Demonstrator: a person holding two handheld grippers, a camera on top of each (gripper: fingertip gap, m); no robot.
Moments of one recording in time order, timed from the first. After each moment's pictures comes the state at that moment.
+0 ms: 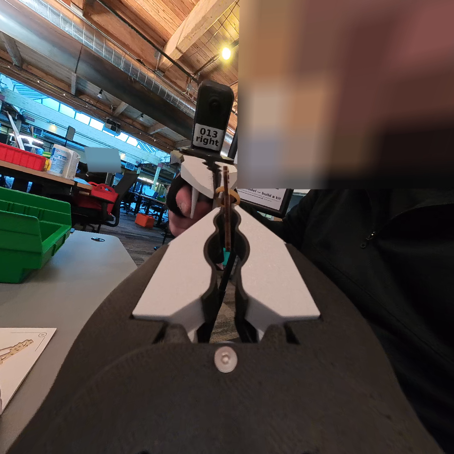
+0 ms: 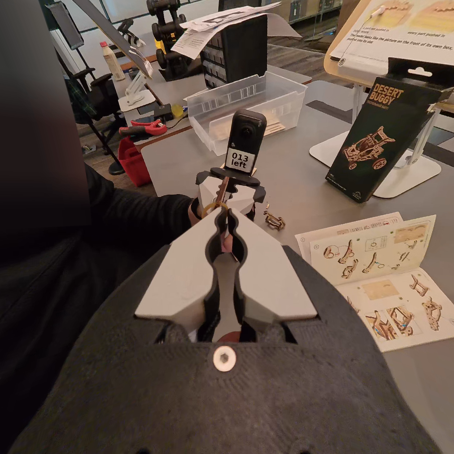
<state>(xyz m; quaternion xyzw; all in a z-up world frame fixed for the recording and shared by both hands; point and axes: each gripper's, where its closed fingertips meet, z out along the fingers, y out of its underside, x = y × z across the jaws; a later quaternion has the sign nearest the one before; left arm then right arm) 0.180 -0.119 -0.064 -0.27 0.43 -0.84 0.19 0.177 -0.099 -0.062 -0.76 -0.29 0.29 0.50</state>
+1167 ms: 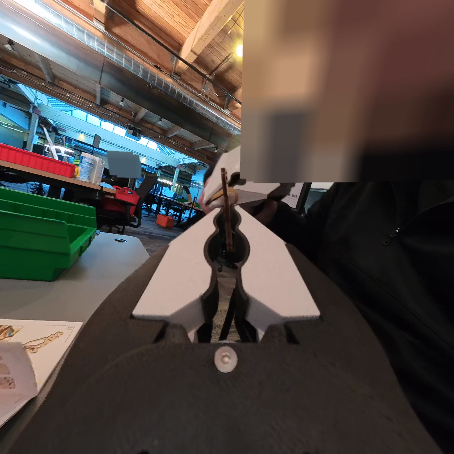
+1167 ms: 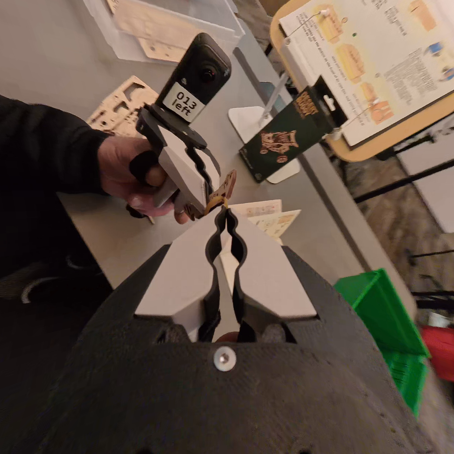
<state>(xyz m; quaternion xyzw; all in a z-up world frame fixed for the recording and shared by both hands) 0.182 -0.114 -0.064 -0.29 0.43 -0.82 0.23 0.183 -0.089 -0.070 -0.77 -0.39 -0.08 0.49</state>
